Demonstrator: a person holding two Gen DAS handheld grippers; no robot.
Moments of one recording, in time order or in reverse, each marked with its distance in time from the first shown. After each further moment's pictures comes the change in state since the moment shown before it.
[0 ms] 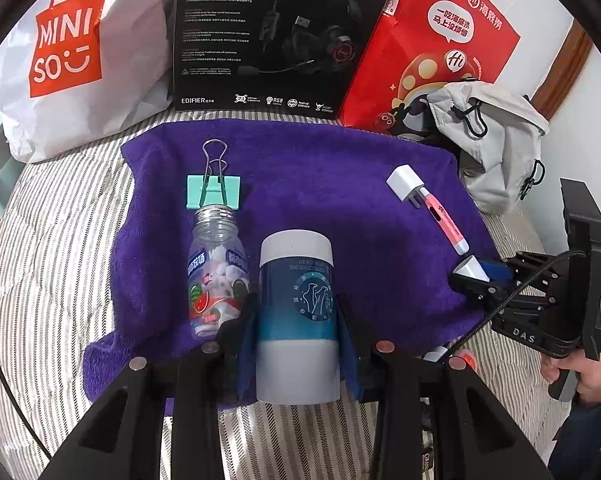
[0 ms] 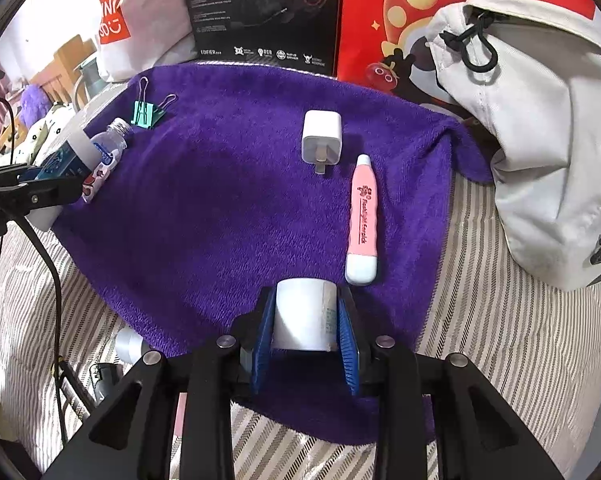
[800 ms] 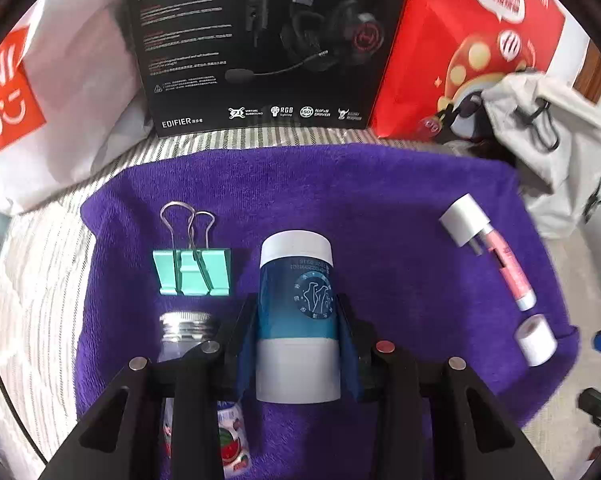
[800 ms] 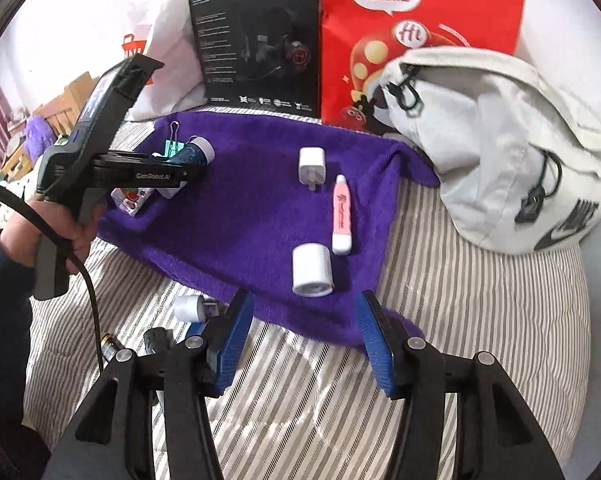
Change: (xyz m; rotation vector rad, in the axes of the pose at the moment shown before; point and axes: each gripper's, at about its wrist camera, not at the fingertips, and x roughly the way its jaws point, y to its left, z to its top) left arm 0.070 -0.015 0.052 0.062 0.009 0.163; right arm -0.077 0.003 -0.042 0.073 -0.144 -0.005
